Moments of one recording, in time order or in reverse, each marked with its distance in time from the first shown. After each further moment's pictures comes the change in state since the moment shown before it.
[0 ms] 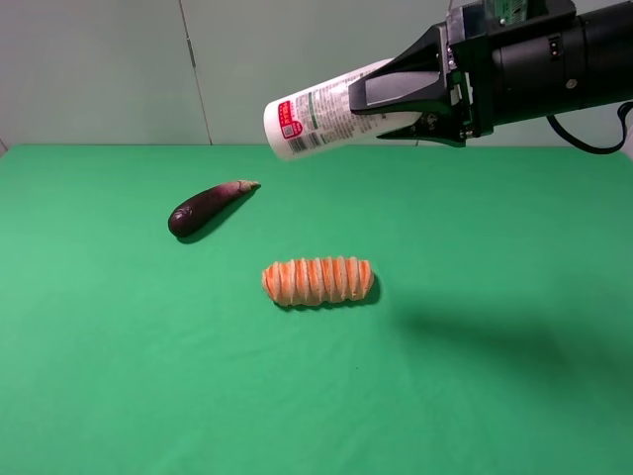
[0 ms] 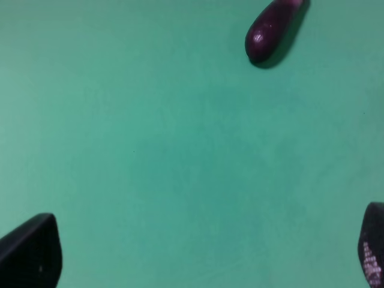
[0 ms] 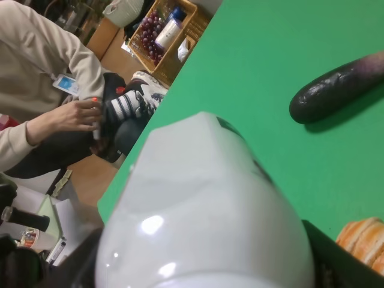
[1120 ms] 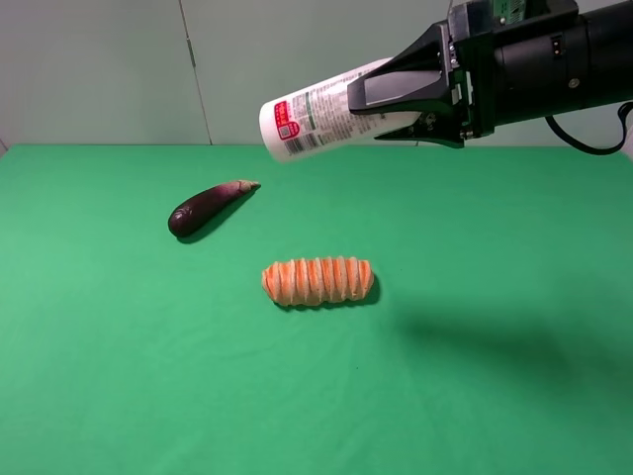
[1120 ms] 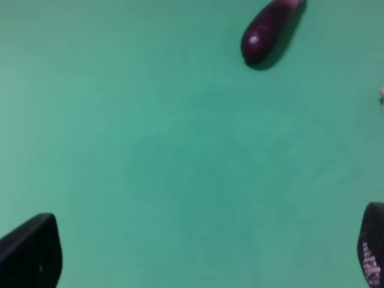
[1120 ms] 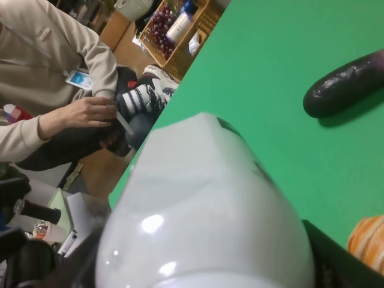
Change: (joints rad) left arm 0.000 0.000 -0.001 -0.059 -0.002 -0.007; right arm 0.000 0.000 0.000 0.009 0.026 0.000
